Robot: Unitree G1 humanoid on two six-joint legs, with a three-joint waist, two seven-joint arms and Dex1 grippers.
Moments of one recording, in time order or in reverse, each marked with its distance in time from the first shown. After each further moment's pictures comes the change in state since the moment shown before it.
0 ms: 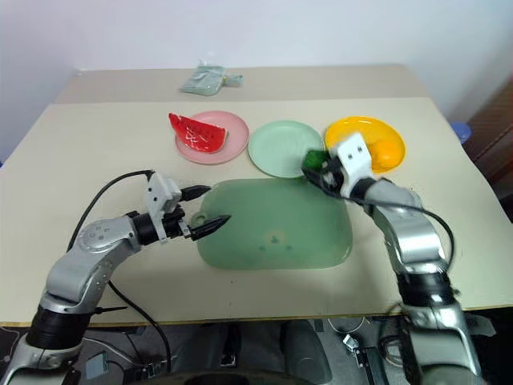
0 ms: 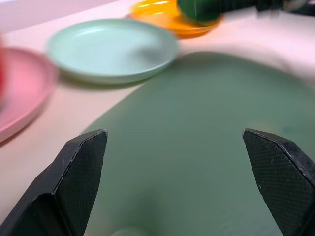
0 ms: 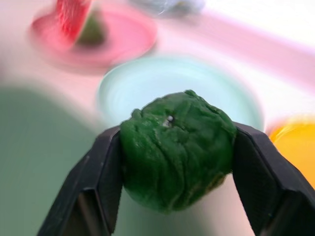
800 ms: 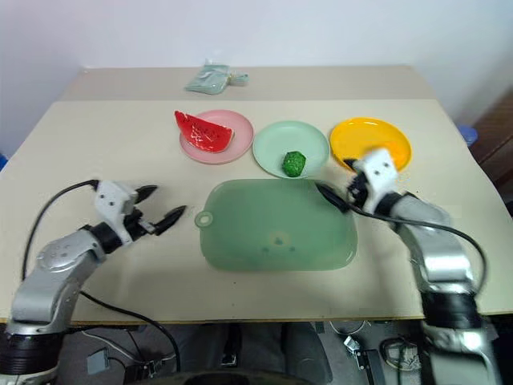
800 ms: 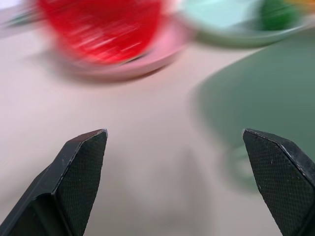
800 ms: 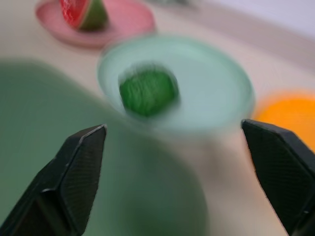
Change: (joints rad) left arm 0.177 0.045 0.244 0.058 0.035 -0.081 0.141; right arm 0.383 -0.200 -0.196 -0.140 0.156 -0.067 0.257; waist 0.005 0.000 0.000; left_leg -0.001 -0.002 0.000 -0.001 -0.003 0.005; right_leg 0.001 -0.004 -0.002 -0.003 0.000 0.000
